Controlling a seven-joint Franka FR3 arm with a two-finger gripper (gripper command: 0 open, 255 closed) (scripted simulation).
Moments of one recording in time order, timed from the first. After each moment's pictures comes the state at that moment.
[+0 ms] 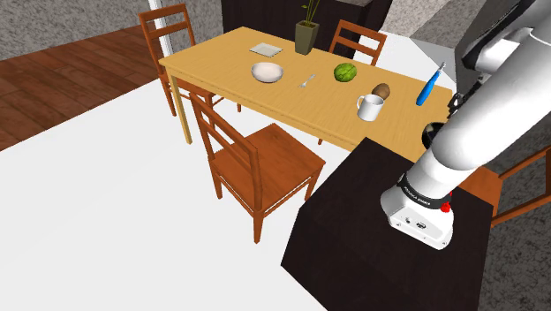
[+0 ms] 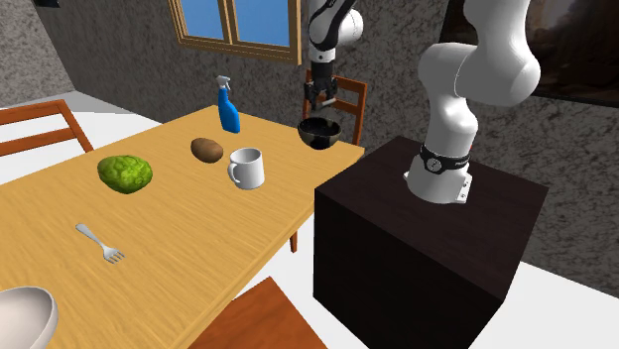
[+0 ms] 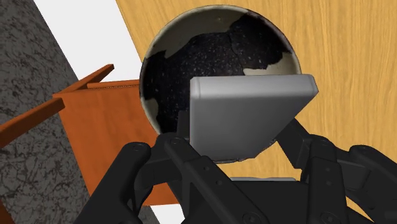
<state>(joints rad) -0.22 -0.02 -1.38 -2.49 -0.05 2.48 0.15</state>
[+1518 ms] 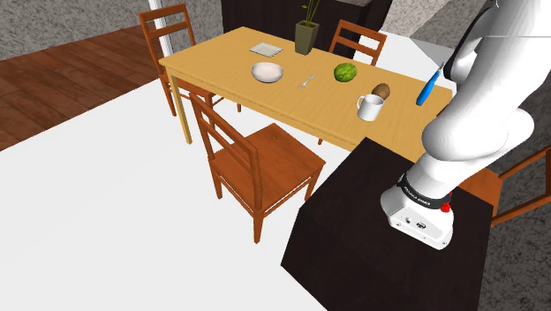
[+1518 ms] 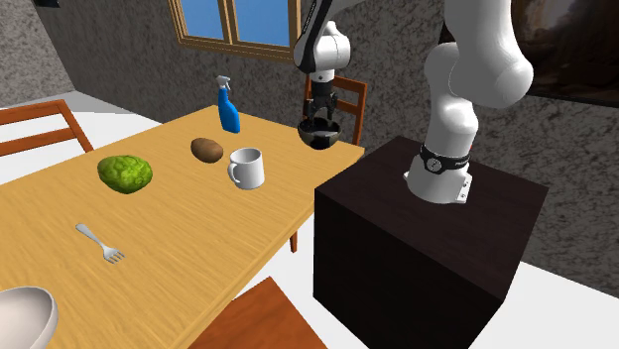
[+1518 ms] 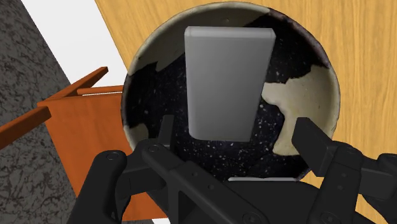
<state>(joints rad) -0.53 0.31 -1.01 -2.48 0.51 2.59 -0.25</state>
